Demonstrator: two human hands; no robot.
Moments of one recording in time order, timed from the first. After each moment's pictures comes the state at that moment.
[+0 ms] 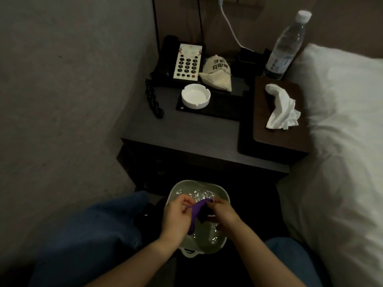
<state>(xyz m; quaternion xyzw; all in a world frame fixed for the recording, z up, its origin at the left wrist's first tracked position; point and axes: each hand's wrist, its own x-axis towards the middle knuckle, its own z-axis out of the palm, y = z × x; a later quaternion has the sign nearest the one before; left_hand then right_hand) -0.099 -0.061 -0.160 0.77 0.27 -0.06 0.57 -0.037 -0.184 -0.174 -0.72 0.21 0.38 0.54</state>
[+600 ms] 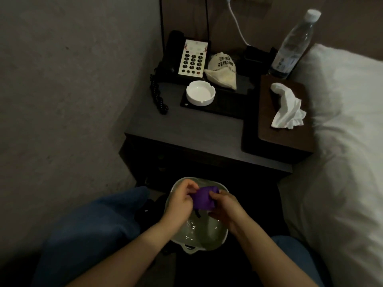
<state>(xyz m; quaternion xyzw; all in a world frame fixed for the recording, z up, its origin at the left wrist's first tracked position) -0.078 -0.053 -0.150 0.74 0.22 -0.06 0.64 -0.034 -0.184 -0.156 -0.62 0.26 0.38 0.63</state>
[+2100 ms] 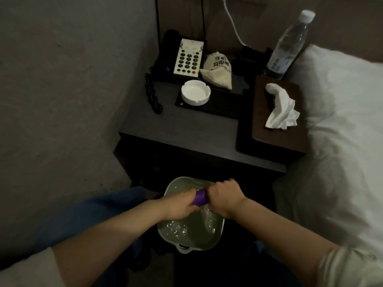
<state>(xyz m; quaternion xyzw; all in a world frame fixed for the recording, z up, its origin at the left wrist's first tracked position) -0.057 -0.037 -0.140 0.89 -0.06 -0.33 0.30 -0.005 -0.189 -0.118 -0.90 -0.36 0.20 -0.14</state>
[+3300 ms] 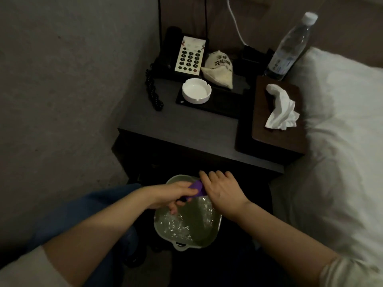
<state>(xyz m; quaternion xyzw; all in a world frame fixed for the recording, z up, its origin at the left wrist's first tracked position) -0.048 -0.020 -0.141 0.63 0.09 -0.42 0.64 -0.007 -0.199 -0.124 -0.90 -0.41 0.08 -0.12</state>
